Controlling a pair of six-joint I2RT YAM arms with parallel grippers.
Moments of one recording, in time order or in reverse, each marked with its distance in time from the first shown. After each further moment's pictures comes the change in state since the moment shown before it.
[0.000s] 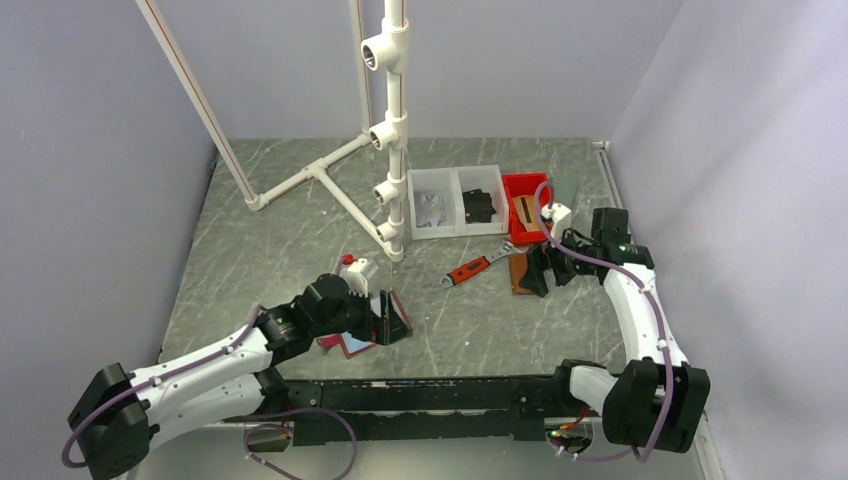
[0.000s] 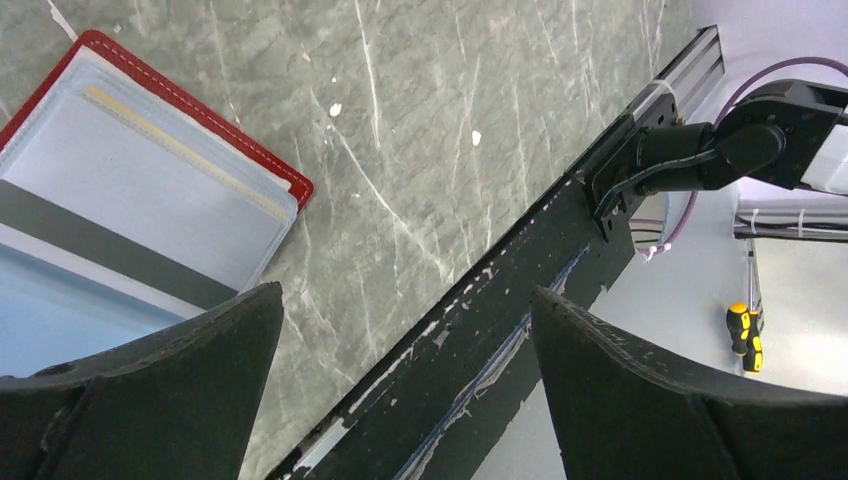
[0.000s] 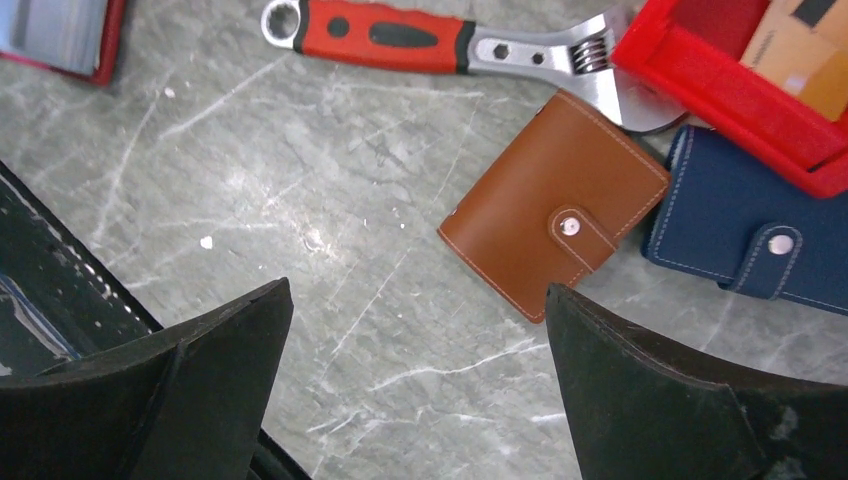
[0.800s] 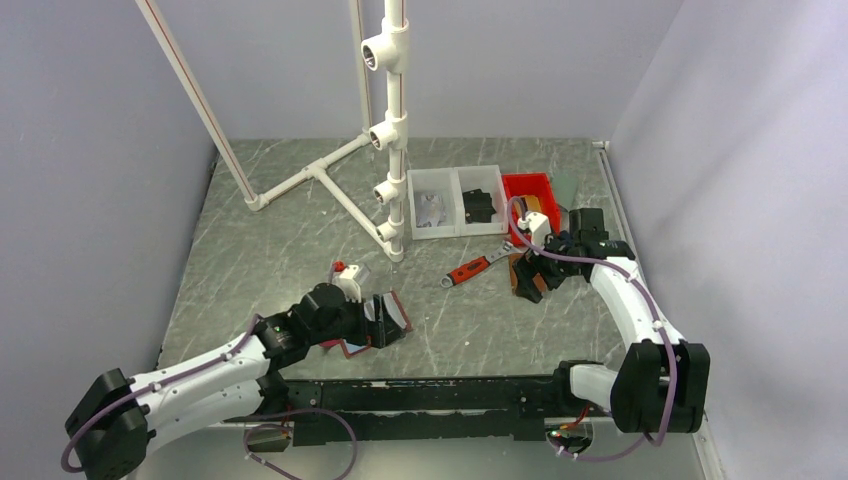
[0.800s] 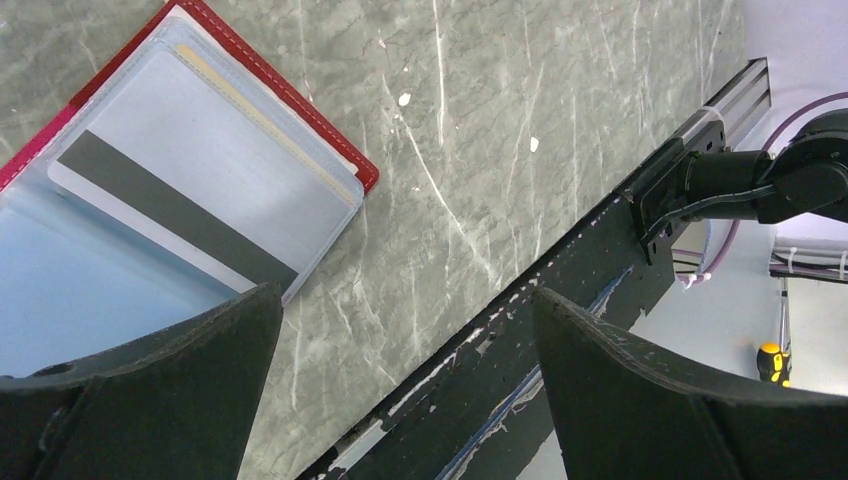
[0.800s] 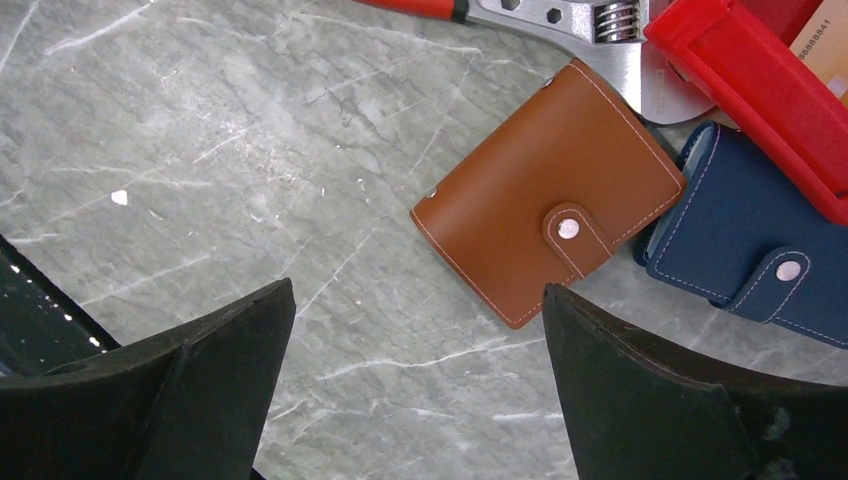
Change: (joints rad) left arm 0.000 -0.050 -0.094 0.041 -0.092 -0.036; right arm 0.145 0.079 -0.041 0.047 0.177 -0.087
